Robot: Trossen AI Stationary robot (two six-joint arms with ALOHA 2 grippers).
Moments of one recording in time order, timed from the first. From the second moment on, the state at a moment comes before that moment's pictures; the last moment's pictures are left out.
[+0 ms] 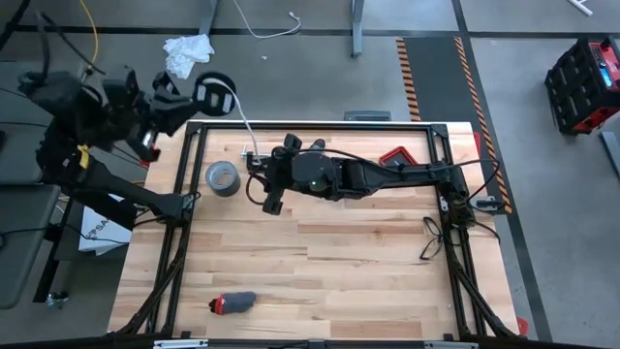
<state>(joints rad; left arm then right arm) -0.10 1.06 1.83 -0.54 -0.27 -0.22 0.10 2.05 2.15 -0.34 0.44 -0.16</state>
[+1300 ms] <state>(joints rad) -0.26 0.69 1.14 0.06 -0.45 -0.28 0.03 2.10 2.15 -0.45 0.35 0.07</state>
